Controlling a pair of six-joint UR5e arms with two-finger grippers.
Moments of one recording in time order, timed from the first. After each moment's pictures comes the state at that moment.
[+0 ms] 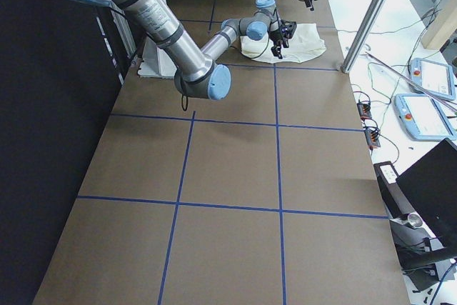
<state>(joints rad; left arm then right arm) -1.06 -2.28 -1.00 -2.35 -1.84 -0.54 0.61 -0.63 1.27 -1.30 1.62 1.58</state>
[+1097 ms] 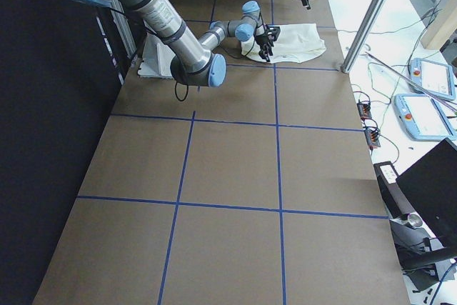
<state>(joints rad) -1.06 -2.23 -1.05 -2.36 -1.84 -0.54 0.47 -0.55 1.10 -1.30 1.47 1.58</state>
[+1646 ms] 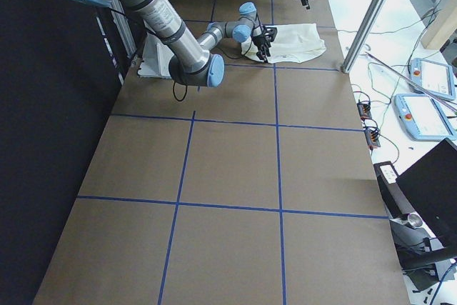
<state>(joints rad) -1.06 -2.22 -1.05 -2.36 -1.84 -0.54 0.45 -0.55 1.10 -1.30 1.44 1.58</state>
